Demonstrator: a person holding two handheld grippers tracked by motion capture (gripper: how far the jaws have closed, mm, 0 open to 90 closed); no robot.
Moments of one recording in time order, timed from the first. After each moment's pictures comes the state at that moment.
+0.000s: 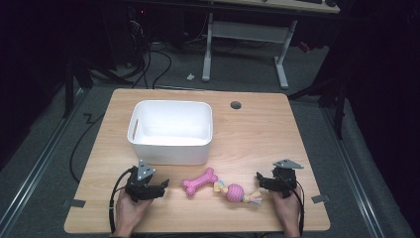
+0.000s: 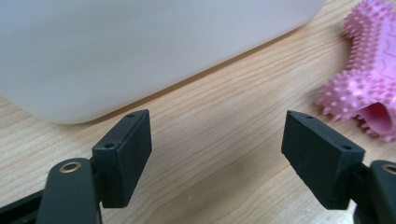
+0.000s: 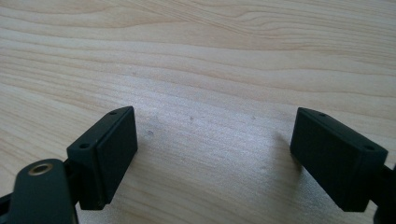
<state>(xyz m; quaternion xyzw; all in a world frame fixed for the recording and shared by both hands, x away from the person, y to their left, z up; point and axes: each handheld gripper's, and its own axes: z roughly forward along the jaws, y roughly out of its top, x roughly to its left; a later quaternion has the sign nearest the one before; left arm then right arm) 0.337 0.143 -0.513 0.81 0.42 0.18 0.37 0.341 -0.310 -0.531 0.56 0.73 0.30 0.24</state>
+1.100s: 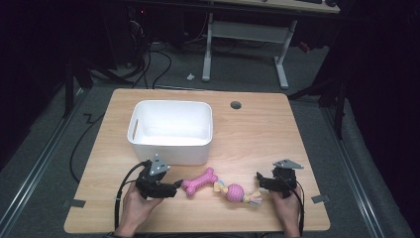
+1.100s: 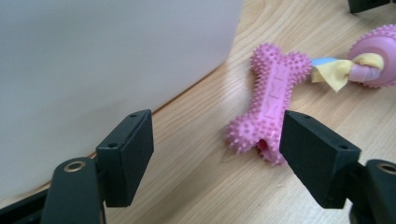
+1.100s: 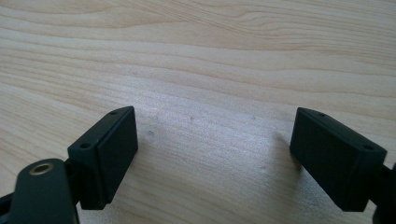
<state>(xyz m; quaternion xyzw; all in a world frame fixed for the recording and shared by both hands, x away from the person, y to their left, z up) 0.331 0.103 -0.463 0.85 0.35 0.14 0.37 0.341 -0.310 -0.531 0.56 0.73 0.30 0.24</state>
